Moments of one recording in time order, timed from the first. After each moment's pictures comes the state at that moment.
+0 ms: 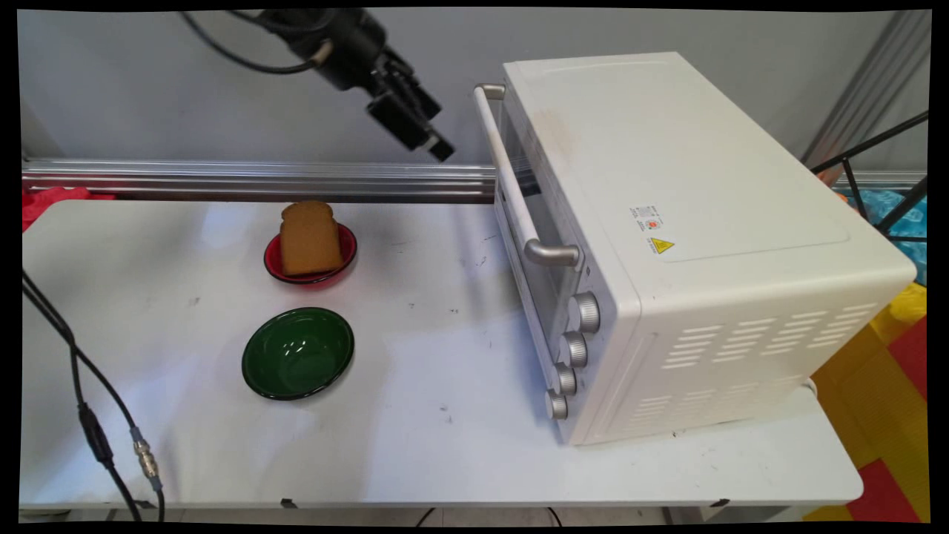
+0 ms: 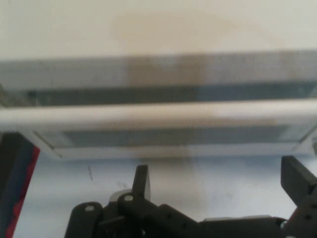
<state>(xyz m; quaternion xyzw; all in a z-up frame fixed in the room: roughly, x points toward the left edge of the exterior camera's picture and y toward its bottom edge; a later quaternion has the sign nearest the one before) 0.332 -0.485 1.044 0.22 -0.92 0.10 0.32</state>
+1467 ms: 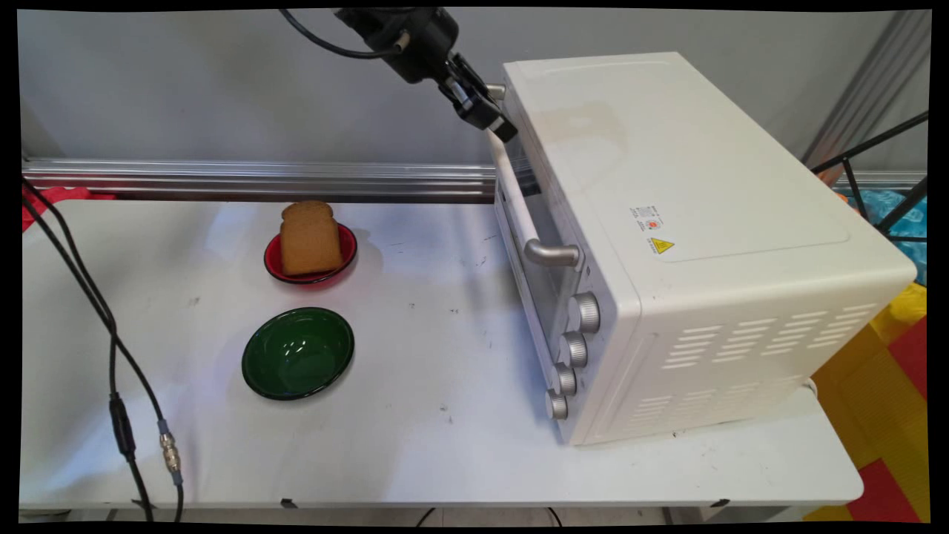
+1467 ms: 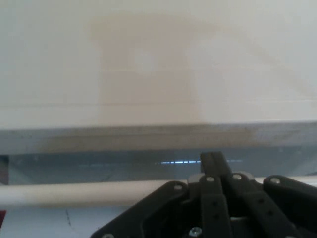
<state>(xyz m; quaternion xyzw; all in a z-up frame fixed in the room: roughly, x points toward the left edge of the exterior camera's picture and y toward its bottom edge) 0.284 -0.528 1.038 0.22 -0.91 0.07 0.34</state>
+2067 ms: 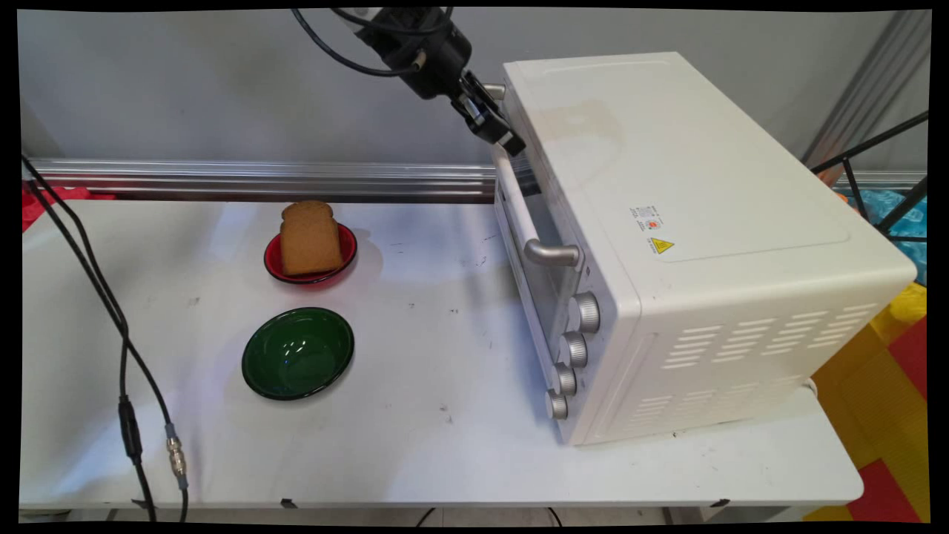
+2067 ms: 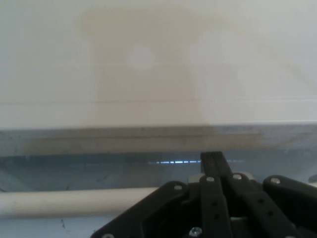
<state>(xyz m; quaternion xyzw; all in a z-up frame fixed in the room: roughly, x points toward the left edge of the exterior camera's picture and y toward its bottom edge) 0.275 -0.542 1.018 0.22 -0.91 0.05 0.34</state>
